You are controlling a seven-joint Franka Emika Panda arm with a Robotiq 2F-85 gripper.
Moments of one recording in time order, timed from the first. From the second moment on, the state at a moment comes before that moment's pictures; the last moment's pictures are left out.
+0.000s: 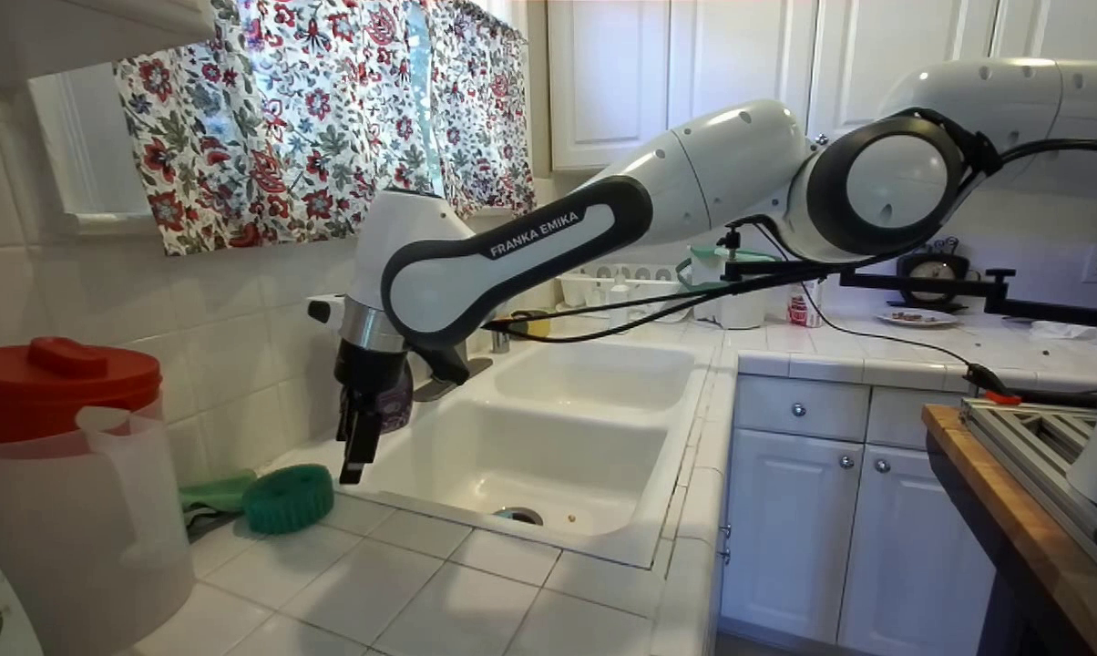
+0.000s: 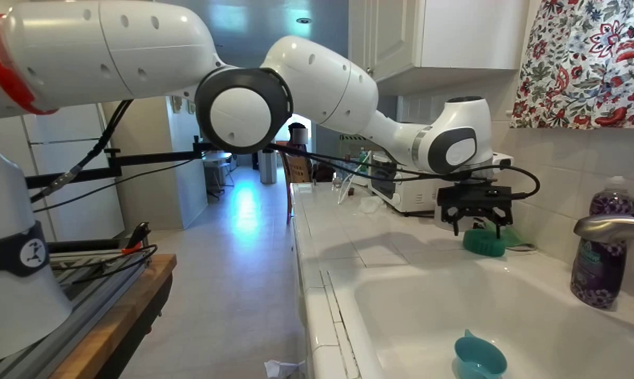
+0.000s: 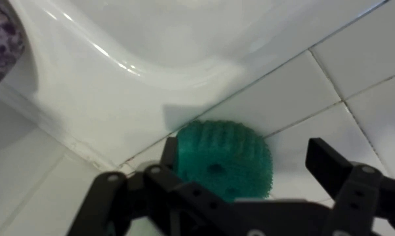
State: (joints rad) arm 0.13 1.42 0.16 -0.55 -0.15 2.32 -0.64
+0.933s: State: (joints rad) arm 0.17 1.44 0.17 -0.54 -0.15 2.38 -0.62
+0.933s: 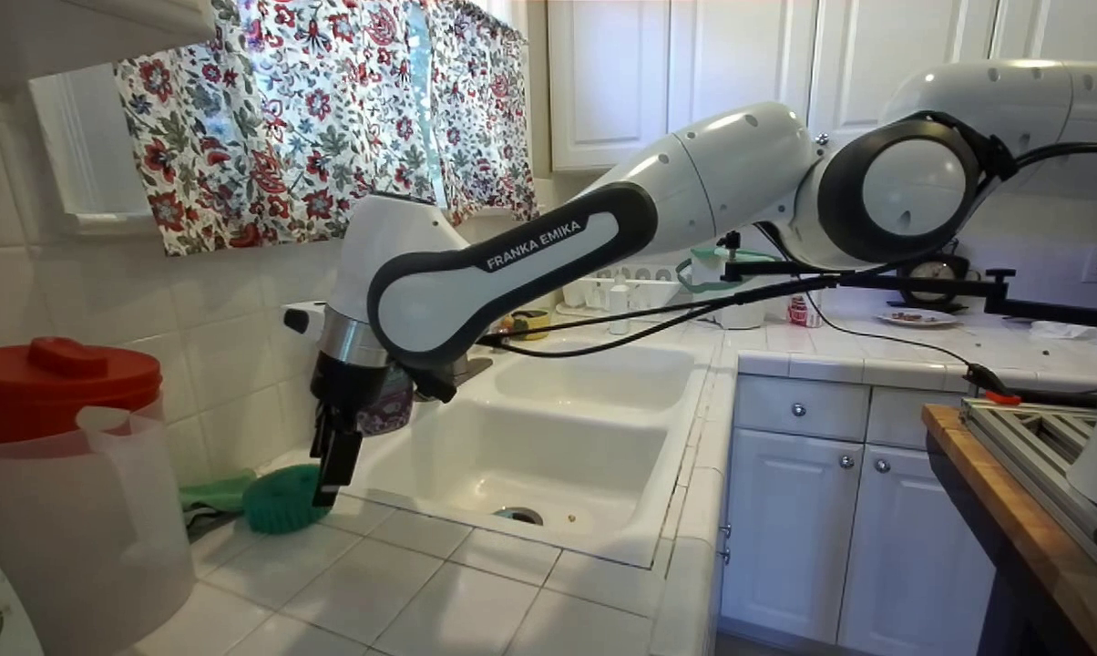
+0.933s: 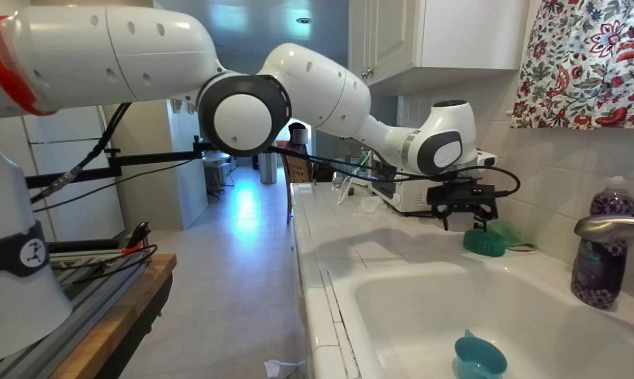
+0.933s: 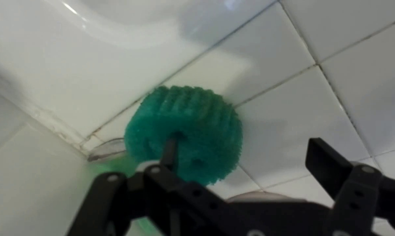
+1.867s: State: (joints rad) arm 0.28 1.43 0.06 -0.54 -0.26 2.33 -0.63
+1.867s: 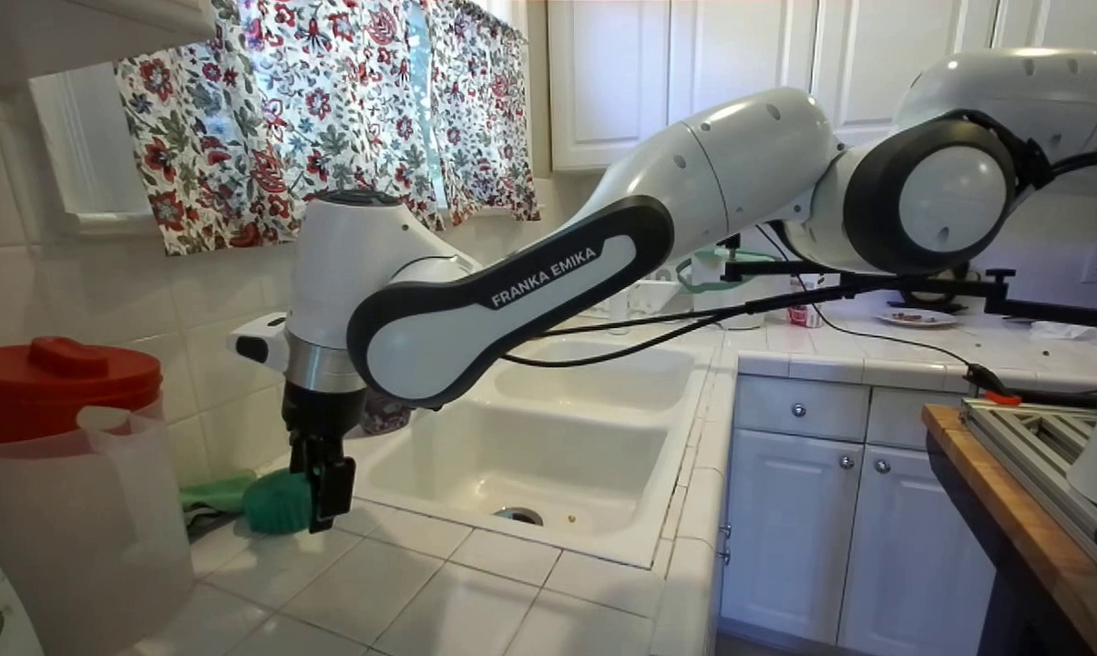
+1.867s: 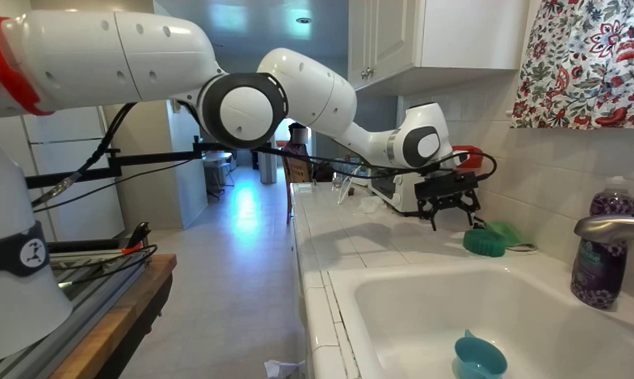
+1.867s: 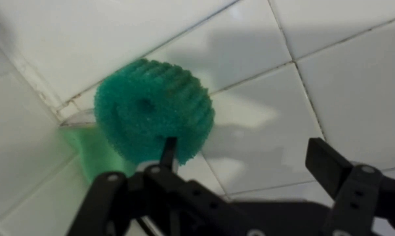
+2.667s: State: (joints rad) arm 0.31 1.43 -0.04 -0.53 -0.28 2.32 -0.61
